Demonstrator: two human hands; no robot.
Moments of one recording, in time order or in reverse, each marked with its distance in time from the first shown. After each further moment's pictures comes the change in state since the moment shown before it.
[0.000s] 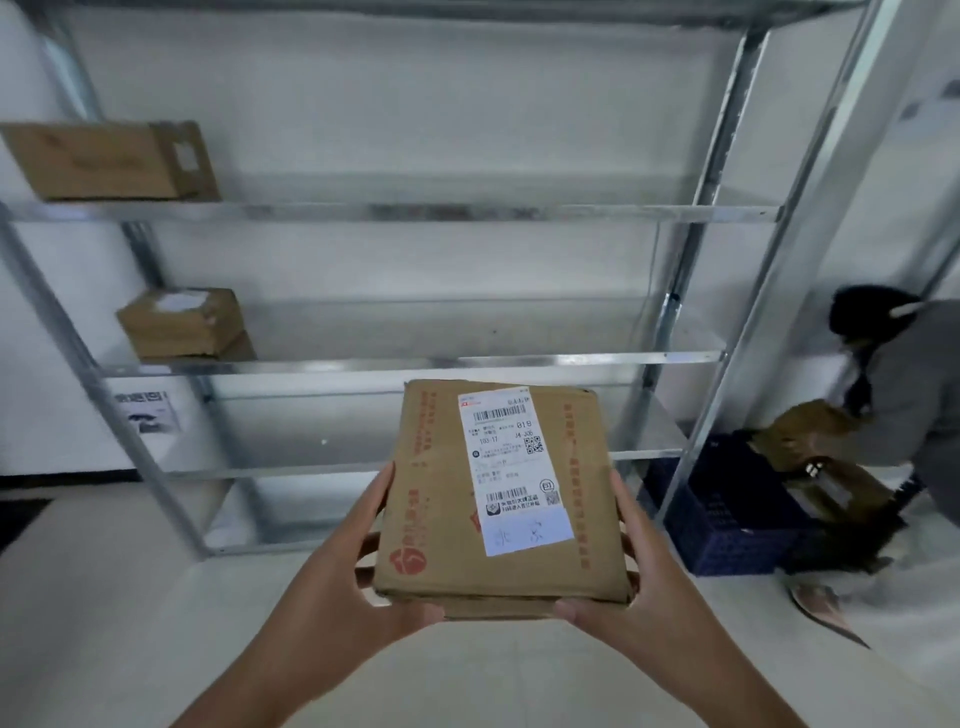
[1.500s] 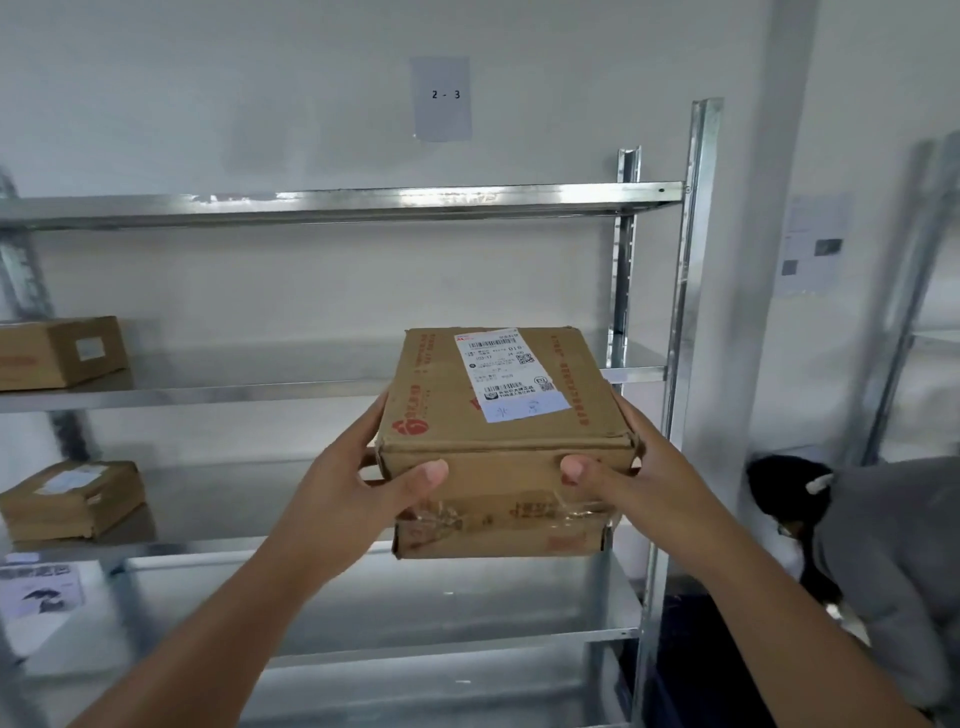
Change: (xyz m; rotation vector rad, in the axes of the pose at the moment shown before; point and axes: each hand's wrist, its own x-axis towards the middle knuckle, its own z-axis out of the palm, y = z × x) left_hand 0.259 0.287 0.172 -0.053 0.222 0.317; right_hand 0.199 -0.067 -0.367 0.072 0.118 -0.333
